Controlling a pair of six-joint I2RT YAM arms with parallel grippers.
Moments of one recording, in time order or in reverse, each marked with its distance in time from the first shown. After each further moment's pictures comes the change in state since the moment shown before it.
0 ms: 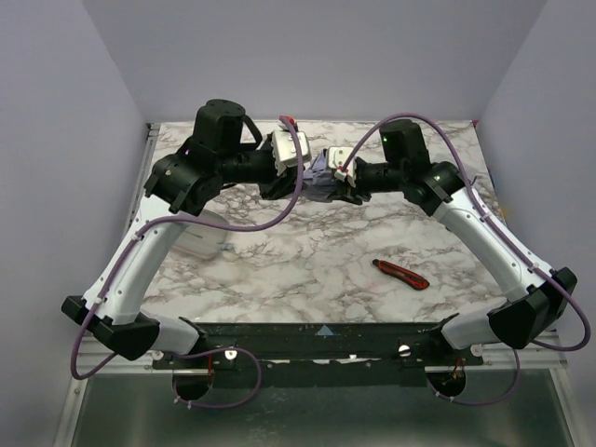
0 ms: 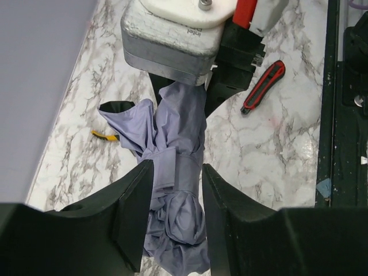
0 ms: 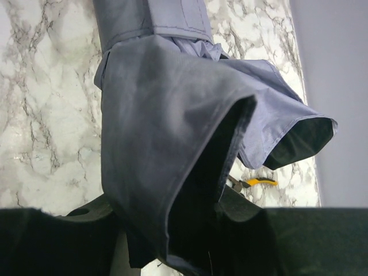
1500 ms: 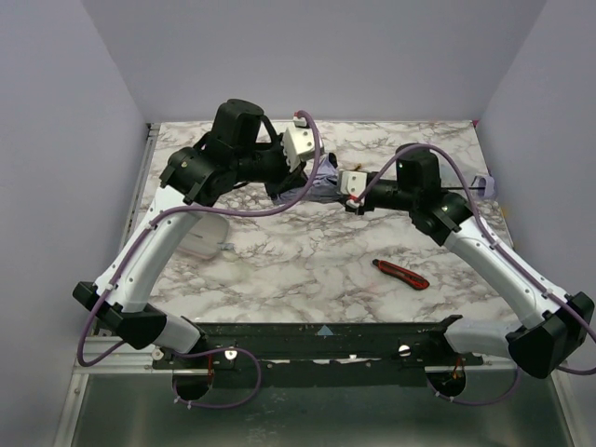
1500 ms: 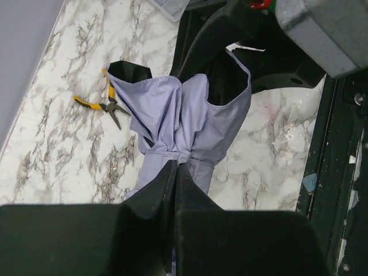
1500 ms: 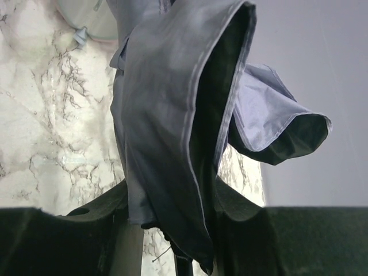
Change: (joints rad) left arm -0.047 0.082 0.064 -0.088 -0.142 -0.064; right arm 0.008 -0.180 -0.294 0.328 0.026 -0.084
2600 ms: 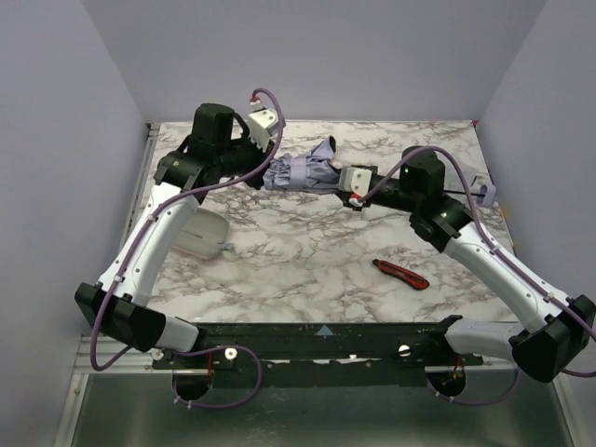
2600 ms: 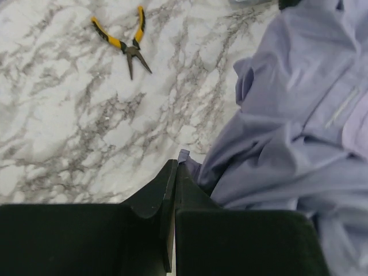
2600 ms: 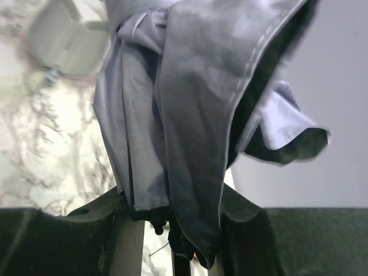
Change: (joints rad) left arm 0.192 -0.014 -0.186 0.180 -0.068 -0.300; right arm 0.016 -0.048 -0.058 0.191 -0.033 0.042
